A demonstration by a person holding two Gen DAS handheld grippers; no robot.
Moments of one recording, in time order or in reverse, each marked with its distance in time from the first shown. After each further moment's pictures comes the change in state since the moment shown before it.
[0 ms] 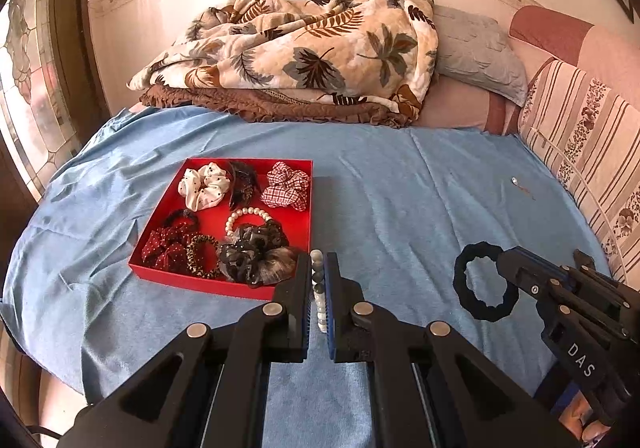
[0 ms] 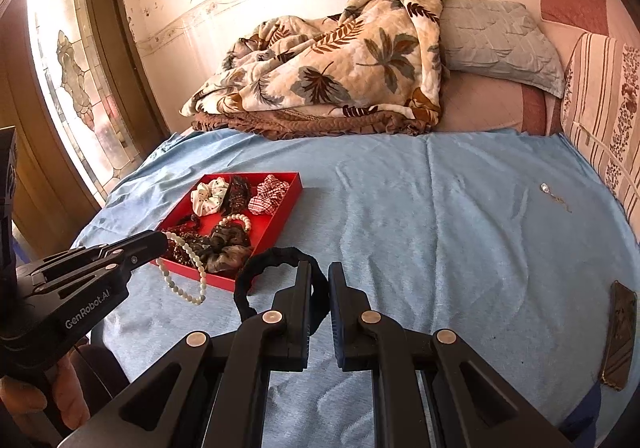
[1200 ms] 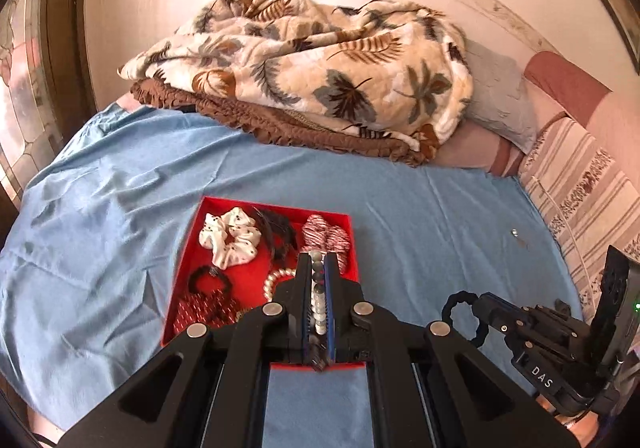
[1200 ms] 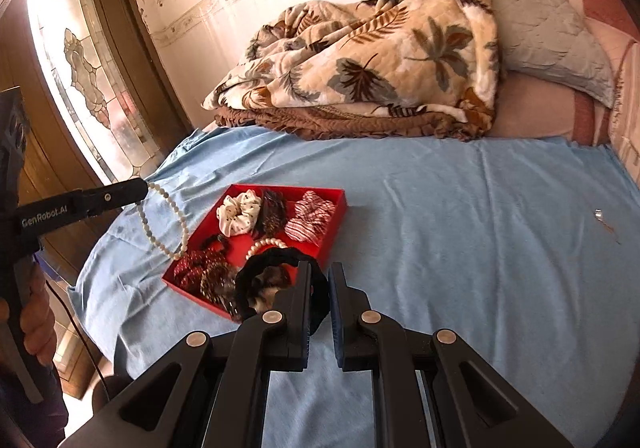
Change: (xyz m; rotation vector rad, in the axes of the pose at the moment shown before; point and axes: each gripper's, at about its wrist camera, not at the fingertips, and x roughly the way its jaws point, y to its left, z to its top) left arm 0.040 0.115 0.101 -0.107 0.048 -0.121; right arm 0.080 0.039 0.062 0.005 0.079 0.112
